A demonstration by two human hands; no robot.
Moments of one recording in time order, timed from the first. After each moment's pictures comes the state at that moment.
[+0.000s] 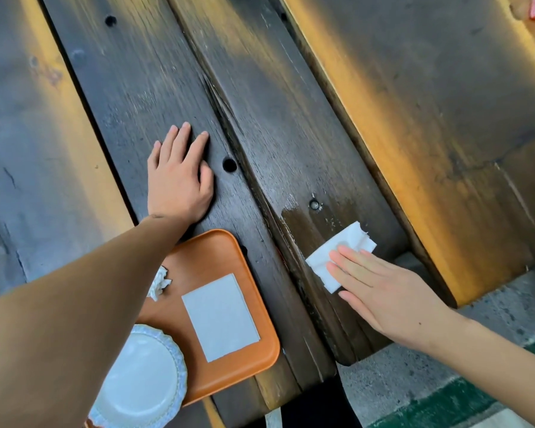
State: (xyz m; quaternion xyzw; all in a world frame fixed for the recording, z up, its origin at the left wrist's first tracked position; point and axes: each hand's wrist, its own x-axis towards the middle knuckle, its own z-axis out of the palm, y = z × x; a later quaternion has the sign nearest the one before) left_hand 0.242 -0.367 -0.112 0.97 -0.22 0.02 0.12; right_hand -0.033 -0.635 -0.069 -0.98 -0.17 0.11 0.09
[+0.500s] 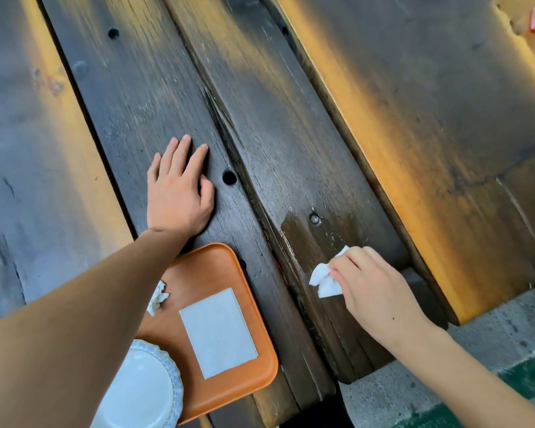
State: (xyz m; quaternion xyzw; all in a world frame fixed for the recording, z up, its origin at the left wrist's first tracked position) left_hand 0.241 -0.369 -0.112 0.97 -0.21 0.03 0.11; right_hand -0.002 -0.614 -0.070 -0.99 0.01 0.10 0.13
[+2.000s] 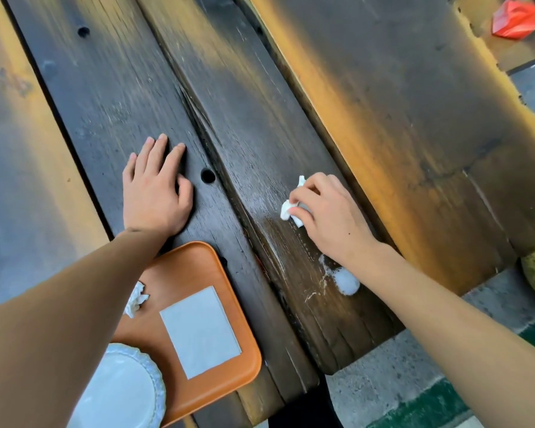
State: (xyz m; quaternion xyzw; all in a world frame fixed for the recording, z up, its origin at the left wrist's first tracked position) left_hand 0.240 -0.370 -0.112 0.97 -0.21 0.03 0.13; right_hand 0.088 -0.631 -0.075 -0.97 0.03 0.01 0.22
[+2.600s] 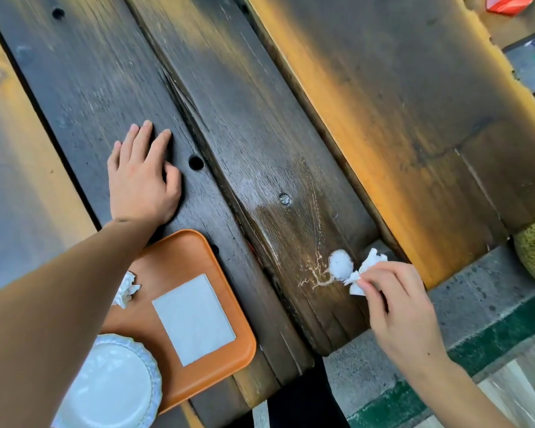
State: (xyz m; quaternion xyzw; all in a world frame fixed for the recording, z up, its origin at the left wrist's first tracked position) left_hand 0.239 -0.370 -0.113 0.97 -0.21 0.04 0.13; right_hand -0.085 -0.623 -0.051 -0.94 0.19 -0.05 0.27
